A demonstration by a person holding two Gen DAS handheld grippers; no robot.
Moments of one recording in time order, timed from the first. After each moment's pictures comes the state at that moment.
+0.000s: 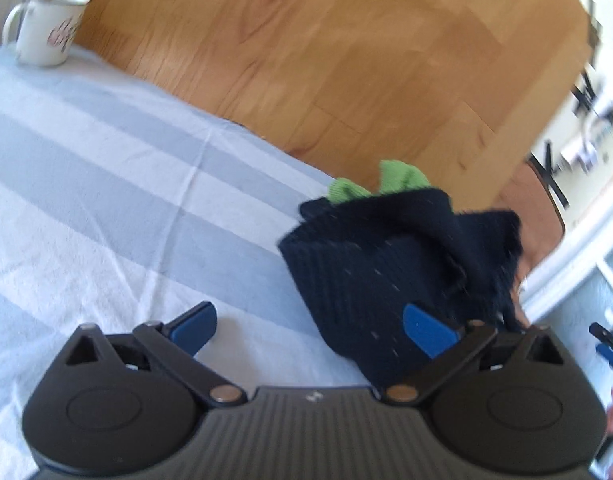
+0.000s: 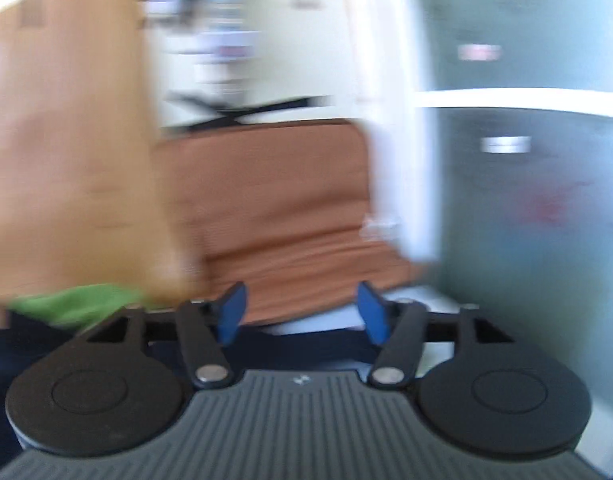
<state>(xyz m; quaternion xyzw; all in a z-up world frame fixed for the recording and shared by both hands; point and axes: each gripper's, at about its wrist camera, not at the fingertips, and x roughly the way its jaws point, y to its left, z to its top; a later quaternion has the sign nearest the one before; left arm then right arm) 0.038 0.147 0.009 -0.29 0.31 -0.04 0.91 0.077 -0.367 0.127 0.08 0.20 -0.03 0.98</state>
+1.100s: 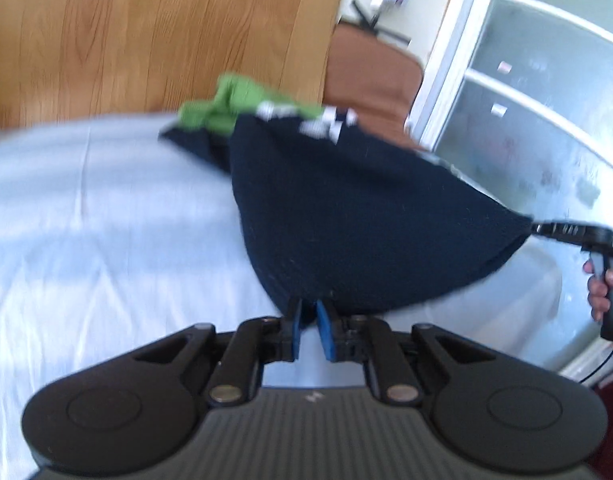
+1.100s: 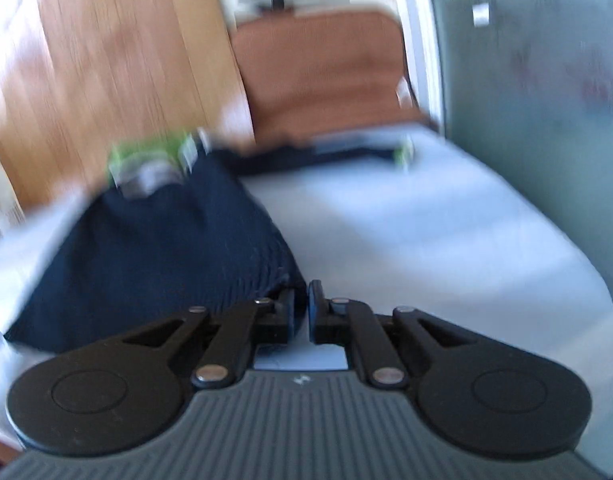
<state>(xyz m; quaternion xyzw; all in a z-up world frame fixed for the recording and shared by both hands) -0.126 0.064 0.029 -0.07 0.36 -0.21 0.91 -0.124 -0.432 0.126 0.07 0.37 0.02 0.93</state>
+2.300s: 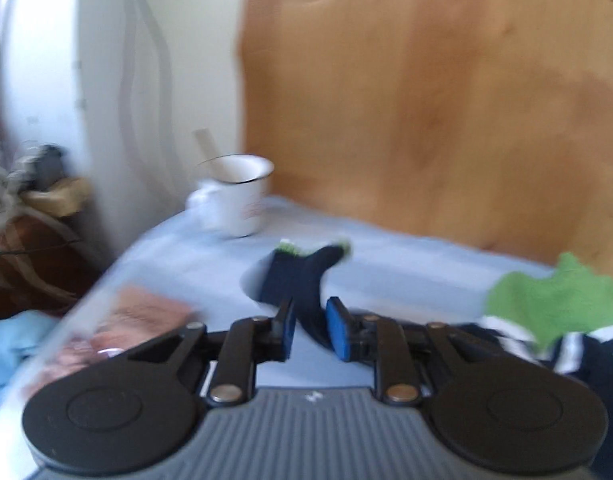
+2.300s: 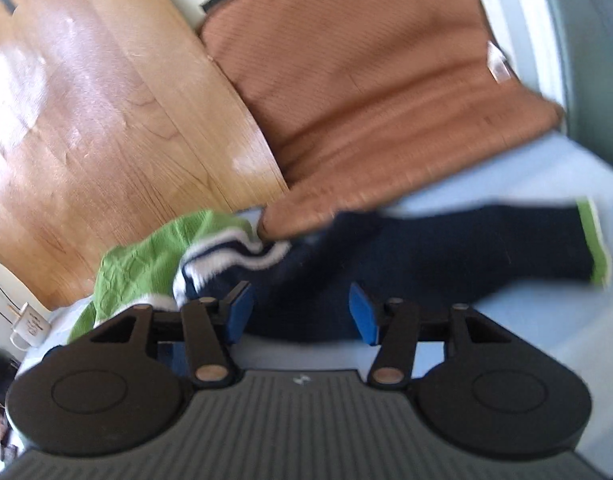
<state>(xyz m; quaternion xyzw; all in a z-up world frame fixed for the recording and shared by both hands) 0.000 0.232 0.100 -0.09 0.32 0.21 0.92 0.134 -0.424 0.107 0.20 0.38 0.12 0.89</state>
